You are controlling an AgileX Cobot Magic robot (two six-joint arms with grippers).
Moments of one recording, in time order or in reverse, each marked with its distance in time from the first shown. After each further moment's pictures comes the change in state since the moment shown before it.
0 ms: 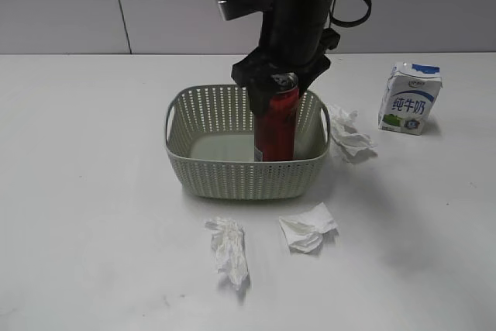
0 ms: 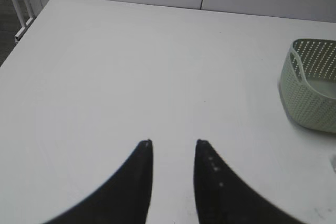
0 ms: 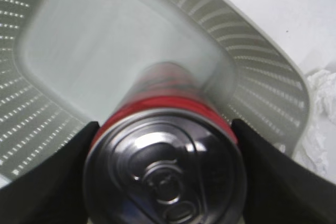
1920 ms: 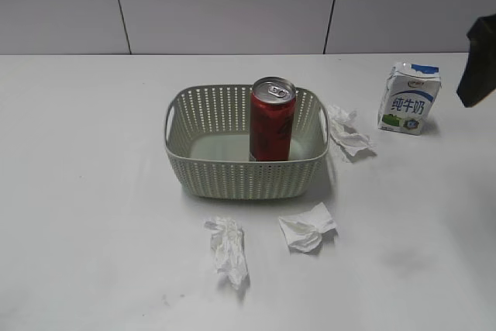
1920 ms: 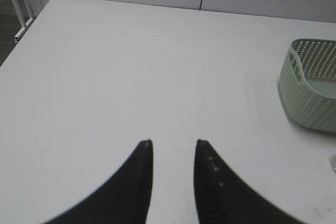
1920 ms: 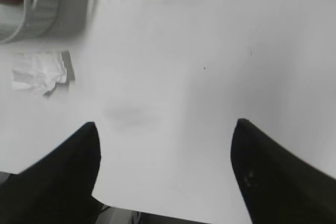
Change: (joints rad) left arm 0.000 0.000 0.000 0.000 0.000 0.000; right arm -0.414 -0.666 0.595 0.030 0.012 0.014
